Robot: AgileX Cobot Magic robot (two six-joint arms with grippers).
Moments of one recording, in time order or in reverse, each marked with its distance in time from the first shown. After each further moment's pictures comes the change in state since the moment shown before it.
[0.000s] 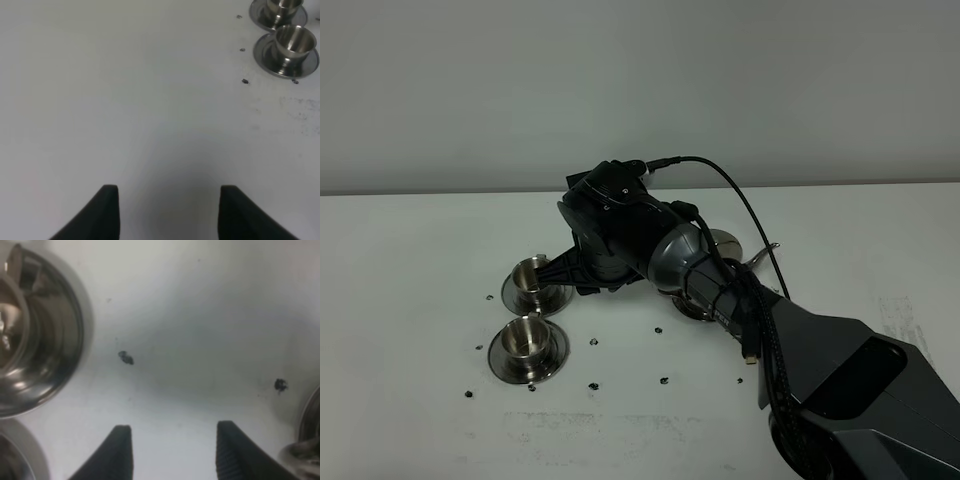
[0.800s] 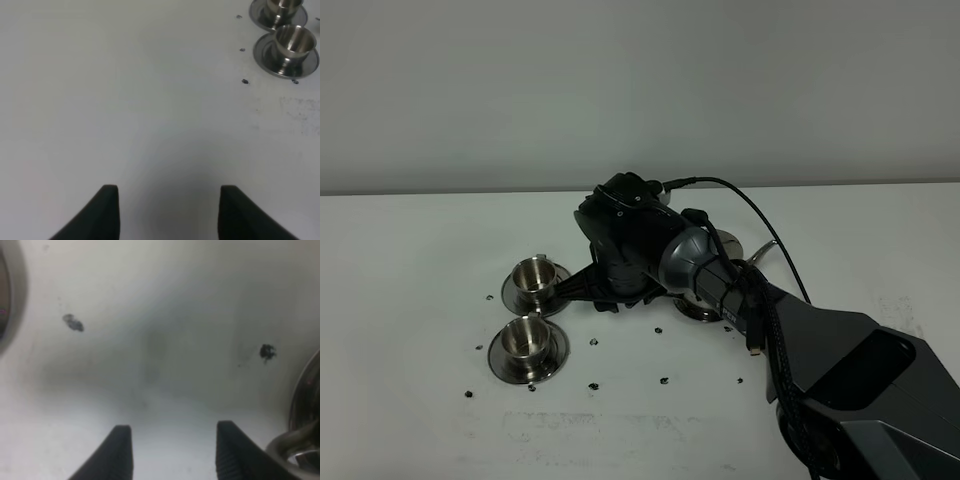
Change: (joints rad) left arm 0.000 0.000 0.000 0.000 0.000 0.000; right arm -0.030 -0.008 0.090 0.028 0.002 0.003
